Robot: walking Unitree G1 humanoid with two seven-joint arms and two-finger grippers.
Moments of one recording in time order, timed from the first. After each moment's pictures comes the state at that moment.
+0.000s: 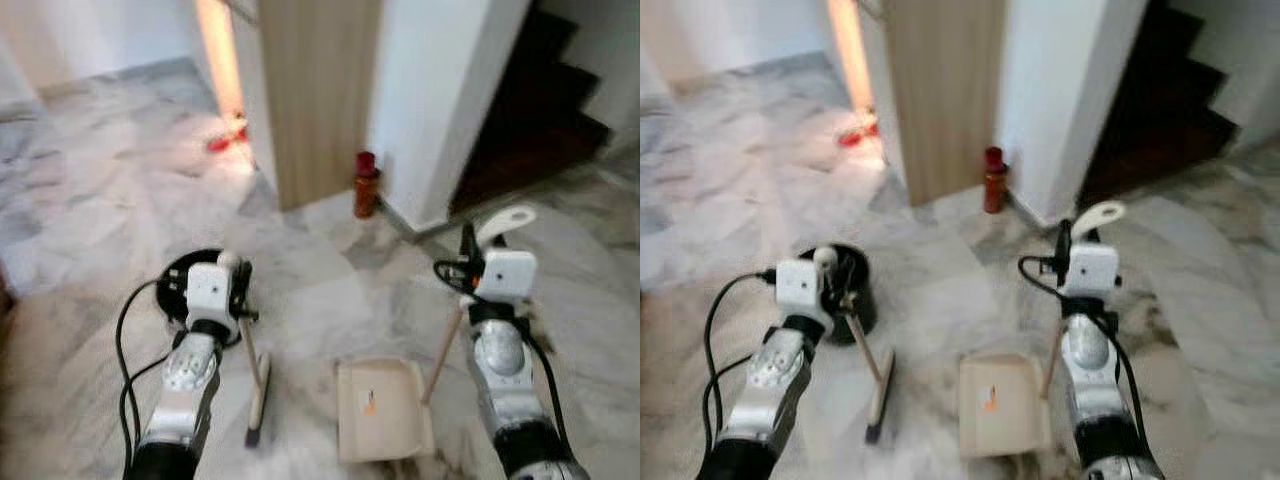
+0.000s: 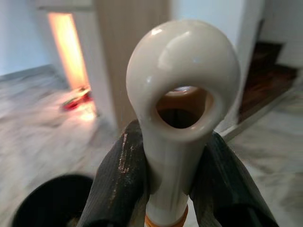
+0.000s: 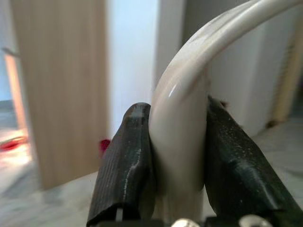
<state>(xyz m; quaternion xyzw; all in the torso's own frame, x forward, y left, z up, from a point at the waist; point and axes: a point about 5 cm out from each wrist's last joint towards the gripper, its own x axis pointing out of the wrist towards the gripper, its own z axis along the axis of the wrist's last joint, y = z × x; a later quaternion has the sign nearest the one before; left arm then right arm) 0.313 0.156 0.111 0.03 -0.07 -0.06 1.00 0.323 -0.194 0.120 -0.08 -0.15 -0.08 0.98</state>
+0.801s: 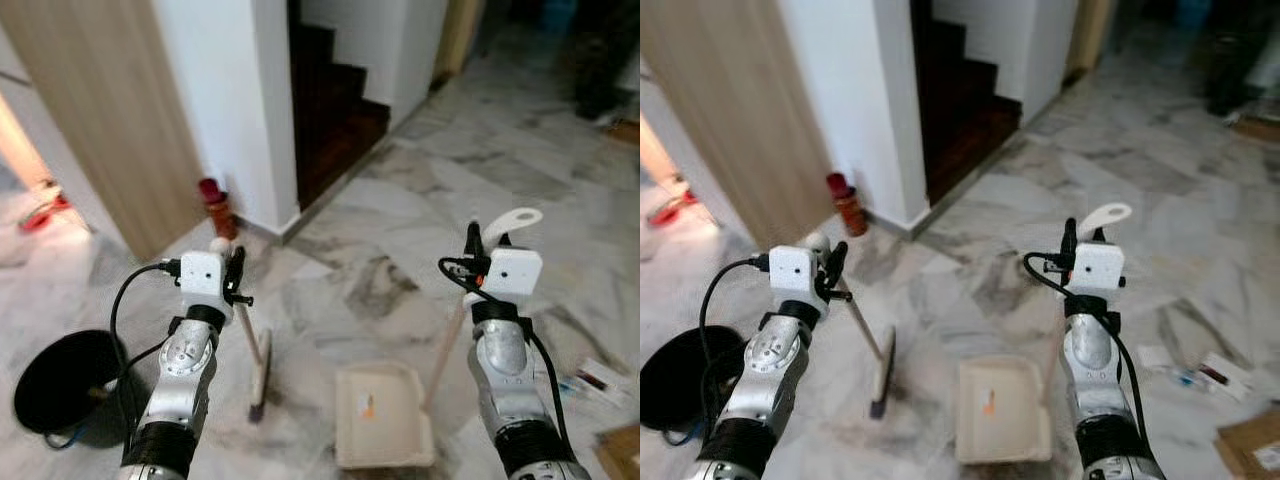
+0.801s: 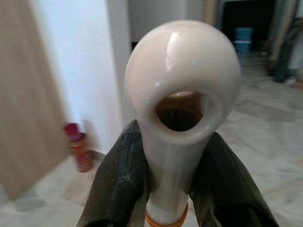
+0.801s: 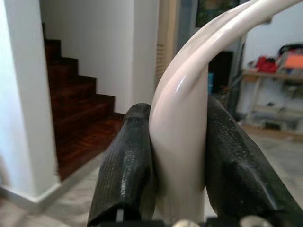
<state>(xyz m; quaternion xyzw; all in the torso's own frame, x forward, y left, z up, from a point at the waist) 0.321 0.164 0.113 0.02 -0.09 -0.04 0.99 0.324 -0.193 0.120 -0.08 -0.14 -0.07 0.98</state>
